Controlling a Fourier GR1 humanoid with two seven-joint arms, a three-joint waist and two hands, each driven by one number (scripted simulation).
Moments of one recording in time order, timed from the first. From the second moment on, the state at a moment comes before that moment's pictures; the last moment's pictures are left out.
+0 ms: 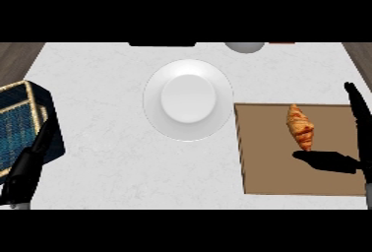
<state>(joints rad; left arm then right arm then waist) 0.08 0.46 -0.07 -1.50 -0.02 0.17 -0.15 -0.05 -0.54 0.13 -1.82 0.41 -0.25 0.49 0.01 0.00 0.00</state>
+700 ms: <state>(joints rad) 0.09 0.43 -0.04 -1.51 -0.04 0.14 -0.13 -0.26 -0.58 0.16 -1.56 0.41 0.10 0.68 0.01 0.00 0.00</state>
